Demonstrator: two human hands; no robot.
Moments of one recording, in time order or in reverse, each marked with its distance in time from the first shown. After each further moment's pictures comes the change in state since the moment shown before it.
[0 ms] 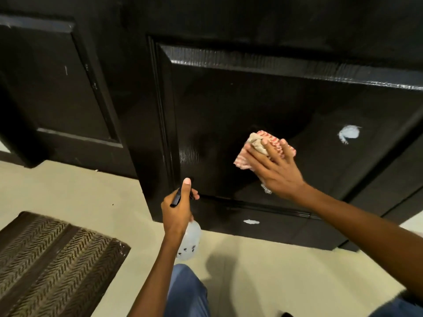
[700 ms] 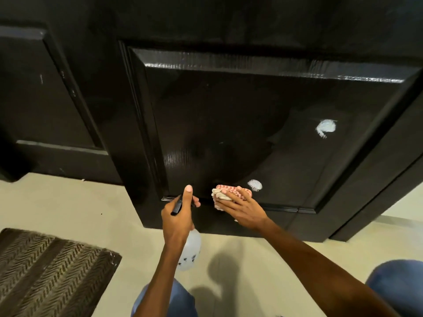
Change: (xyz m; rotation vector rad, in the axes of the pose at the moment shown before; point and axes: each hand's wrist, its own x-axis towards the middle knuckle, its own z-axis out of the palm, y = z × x) left_hand -0.021 -0.004 0.020 0.079 -0.063 -0.046; right_hand -0.088 -0.107 0.046 0.230 -0.433 -0.217
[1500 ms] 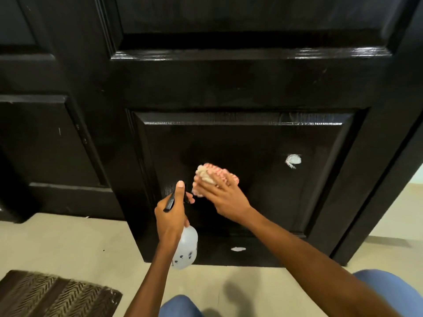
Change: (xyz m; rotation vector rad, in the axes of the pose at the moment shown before) left_hand -0.001 0.106 0.011 -0.019 -0.002 0.173; right_hand 0.070 0.073 -0.116 0.026 0.313 0.178
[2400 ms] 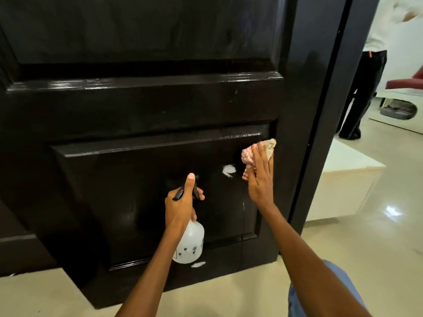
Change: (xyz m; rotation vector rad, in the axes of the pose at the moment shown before) left_hand -0.021 0.054 0.138 0.017 -0.435 0.032; right_hand -0.113 0.157 -0.097 0.493 0.487 1.009
